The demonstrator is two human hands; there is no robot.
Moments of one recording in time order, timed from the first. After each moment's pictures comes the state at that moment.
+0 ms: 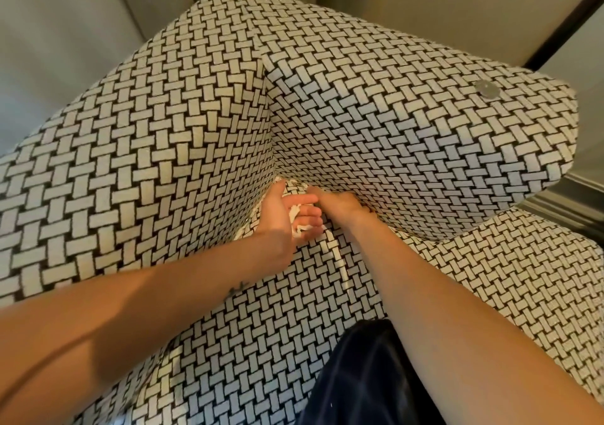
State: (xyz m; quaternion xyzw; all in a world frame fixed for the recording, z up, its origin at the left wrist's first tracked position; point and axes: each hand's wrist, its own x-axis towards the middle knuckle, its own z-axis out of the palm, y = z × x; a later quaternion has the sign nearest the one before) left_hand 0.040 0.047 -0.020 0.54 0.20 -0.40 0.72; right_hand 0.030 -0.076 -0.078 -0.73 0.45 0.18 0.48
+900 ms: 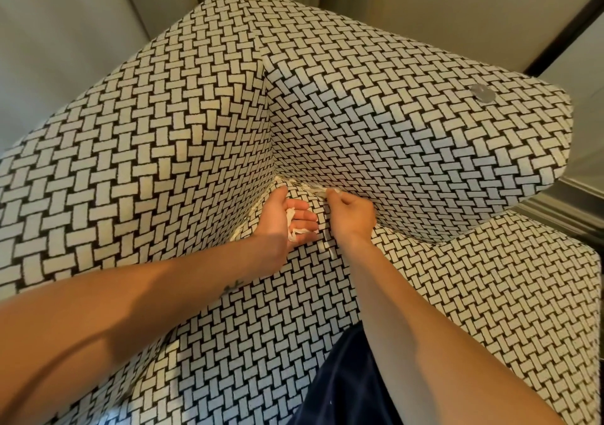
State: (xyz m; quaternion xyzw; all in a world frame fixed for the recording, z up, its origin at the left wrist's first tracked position) left_hand 0.032 0.050 -0.022 0.58 0.18 -0.38 0.70; right_hand 0.003 -0.069 -0.096 -0.72 0.45 -0.13 0.52
